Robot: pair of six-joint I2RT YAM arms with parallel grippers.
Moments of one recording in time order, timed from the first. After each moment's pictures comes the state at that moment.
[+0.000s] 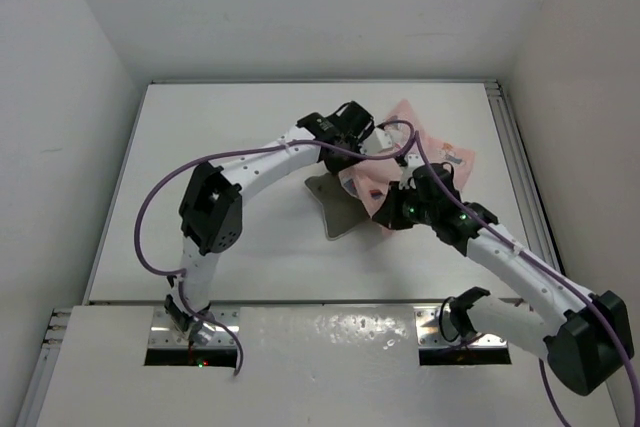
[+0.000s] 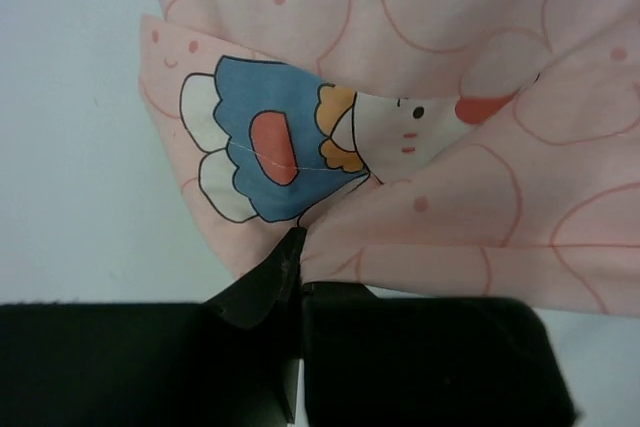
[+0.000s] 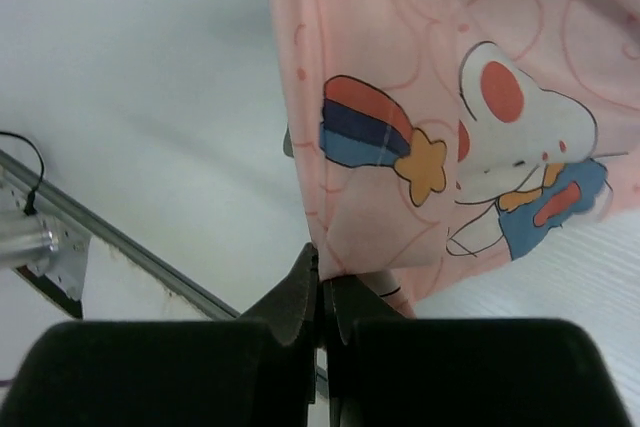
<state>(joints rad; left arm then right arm) -0.77 2.07 1.90 -0.85 -0.10 0.54 0.49 1.01 0.63 -0.33 -0.22 0.45</state>
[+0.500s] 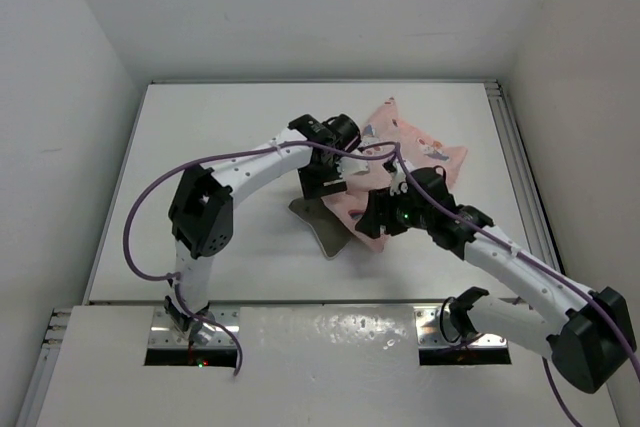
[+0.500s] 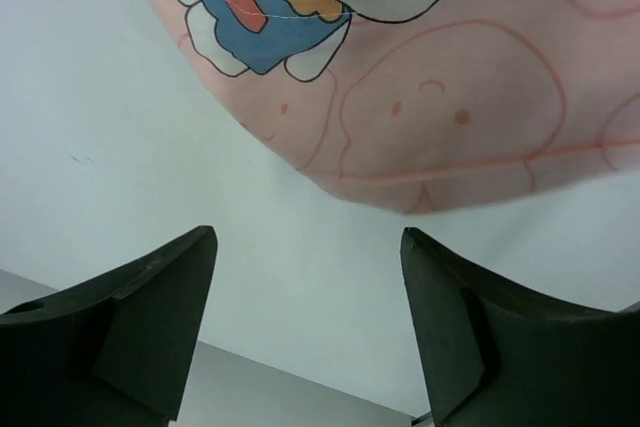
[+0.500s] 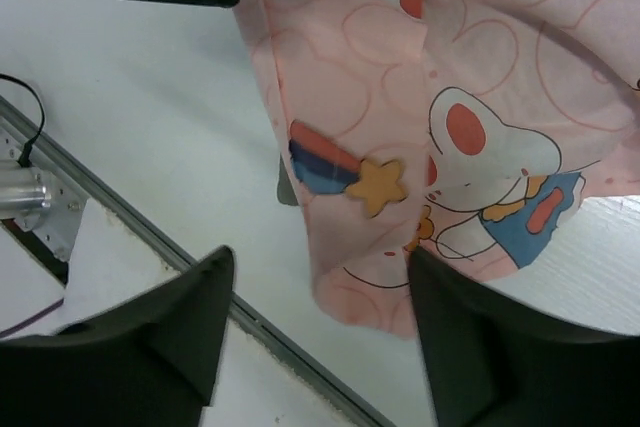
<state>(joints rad) -0.77 1.99 1.77 -1.13 -0.20 0.63 0.57 1.01 0.62 -0.30 -0.25 0.39</state>
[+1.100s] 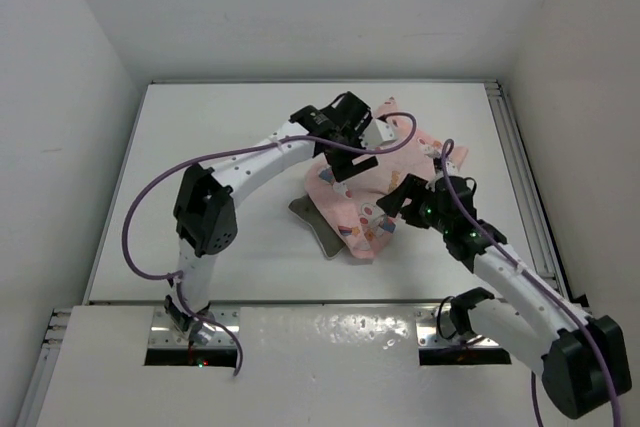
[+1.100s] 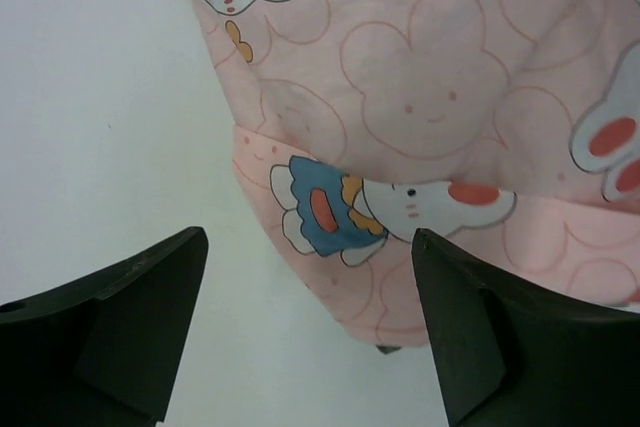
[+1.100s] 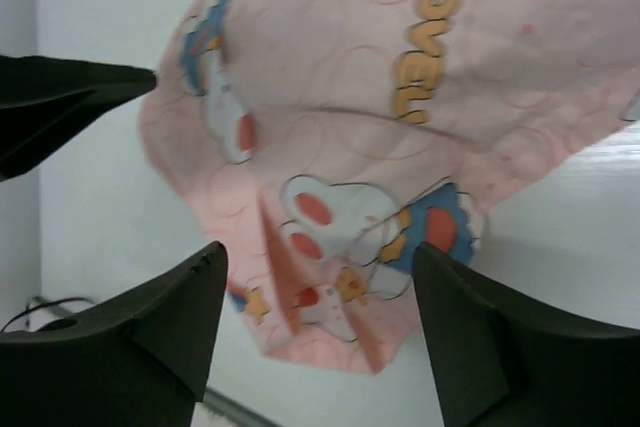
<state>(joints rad) -0.77 2.01 1.91 -0.90 -0.01 0.57 0.37 0.86 0.44 -0.10 -0.15 0.67</state>
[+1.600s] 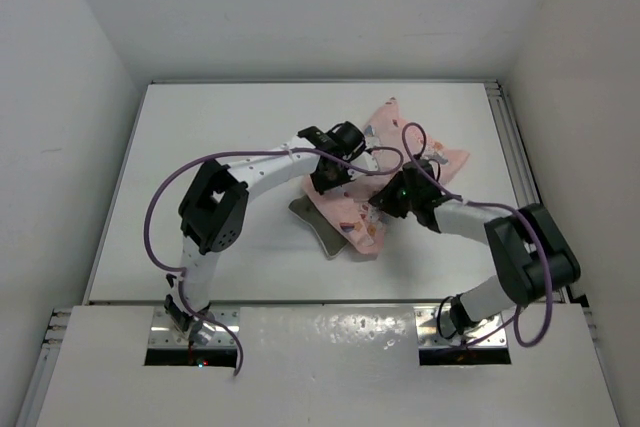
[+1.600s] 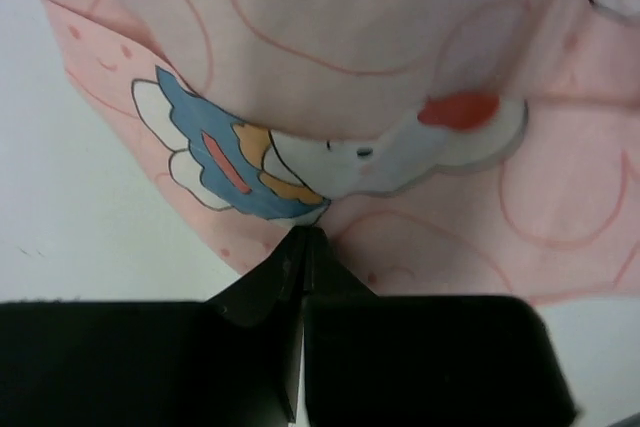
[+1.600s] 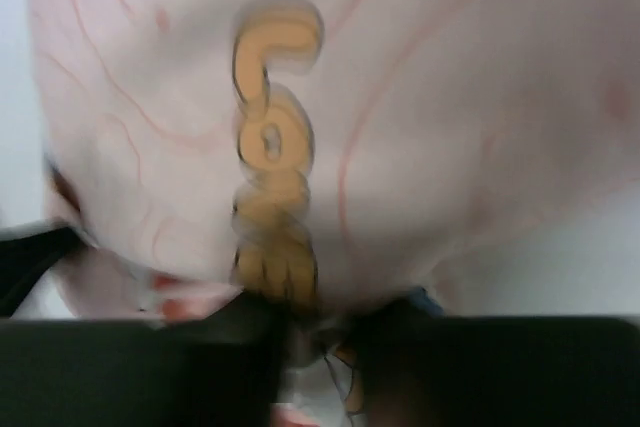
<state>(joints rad) -0.76 2.06 1.71 -0.89 -0.10 0.56 0.35 1.48 0.52 0.18 -0.09 0.92</state>
